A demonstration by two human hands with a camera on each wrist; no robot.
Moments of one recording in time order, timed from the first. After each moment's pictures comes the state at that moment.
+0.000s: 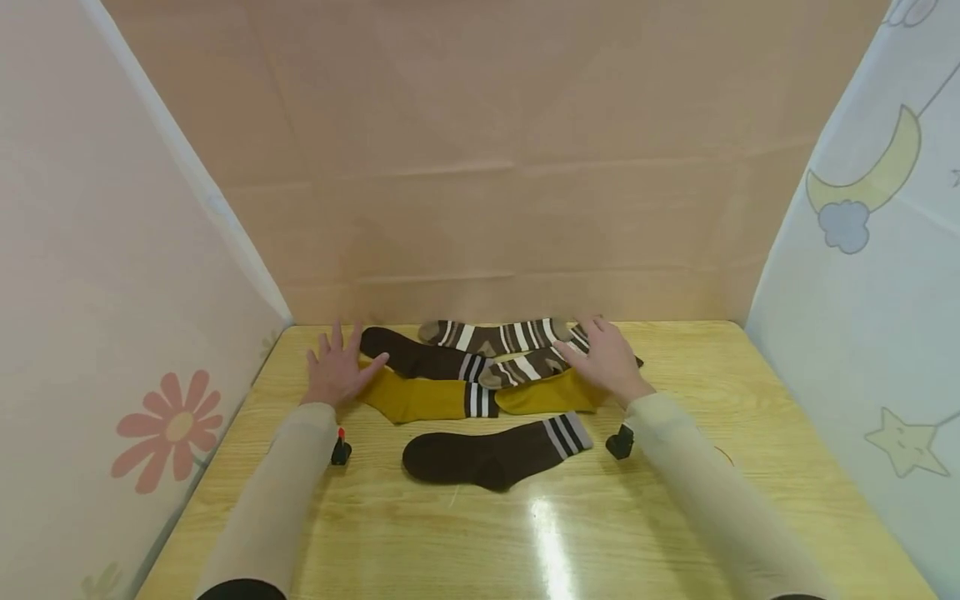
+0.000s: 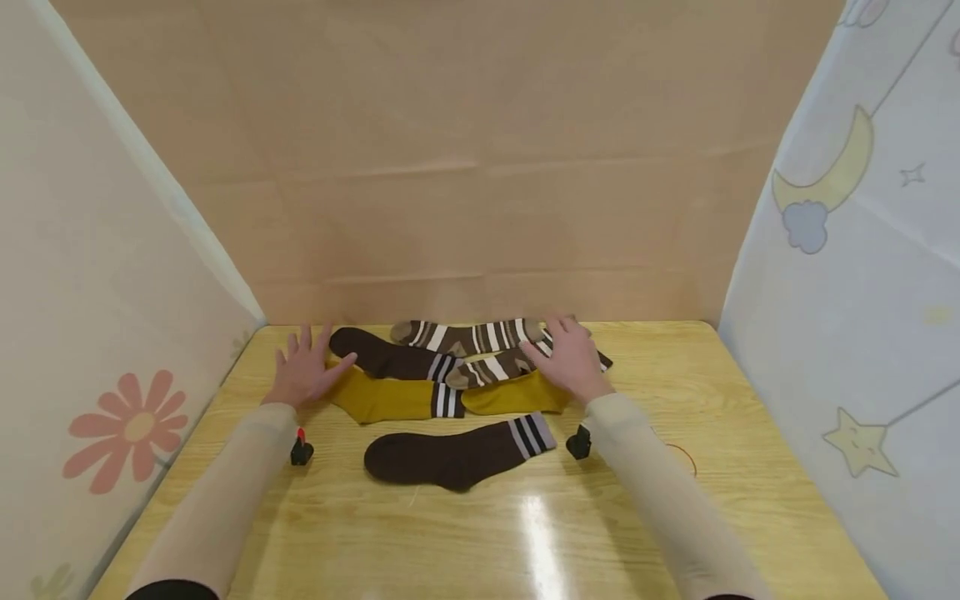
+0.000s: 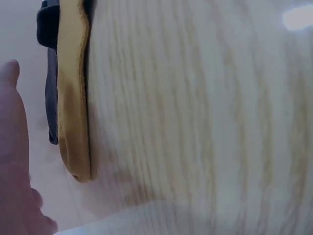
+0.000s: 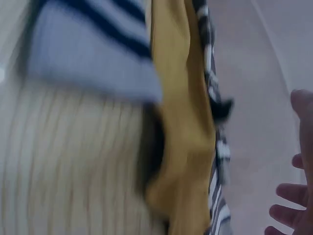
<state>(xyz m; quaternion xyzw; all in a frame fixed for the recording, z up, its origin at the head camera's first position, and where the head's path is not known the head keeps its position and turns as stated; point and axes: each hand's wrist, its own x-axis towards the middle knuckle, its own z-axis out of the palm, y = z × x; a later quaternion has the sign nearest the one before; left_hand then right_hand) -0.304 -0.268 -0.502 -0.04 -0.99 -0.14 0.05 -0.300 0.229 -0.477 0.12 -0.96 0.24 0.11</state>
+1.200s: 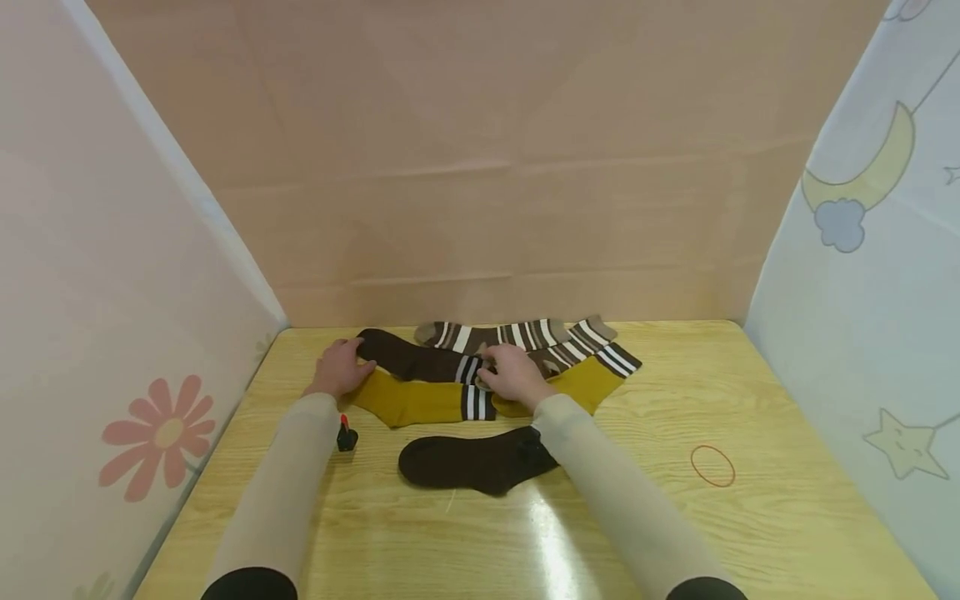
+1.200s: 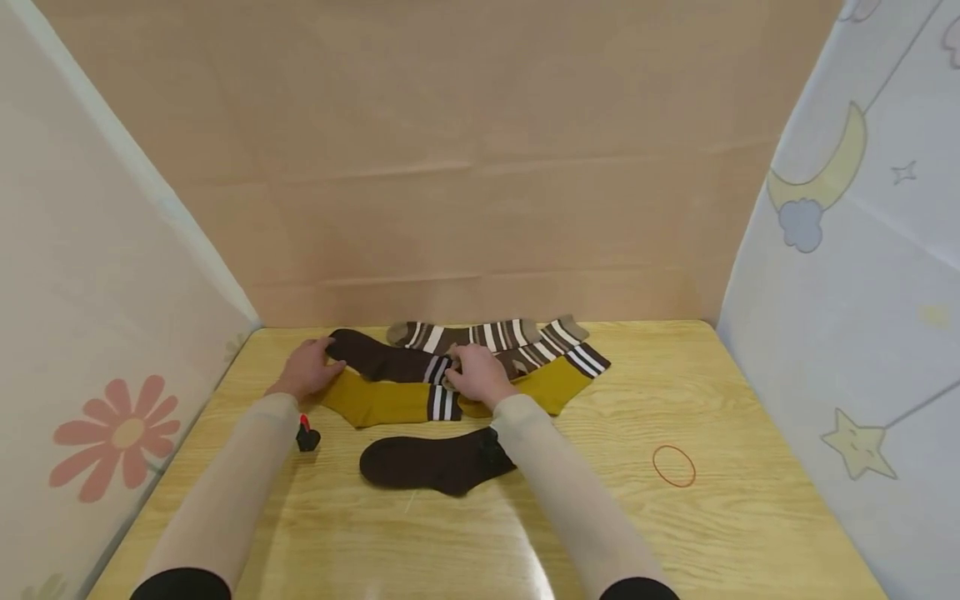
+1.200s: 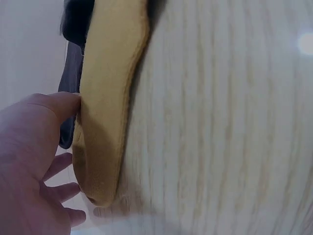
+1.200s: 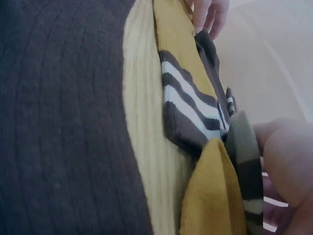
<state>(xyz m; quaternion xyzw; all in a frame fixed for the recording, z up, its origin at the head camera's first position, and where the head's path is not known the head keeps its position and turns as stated) -0.323 -0.261 -0.499 -0.03 -0.98 -0.17 -0.04 -0.307 0.093 -0.497 0.18 -0.95 0.26 -0.03</state>
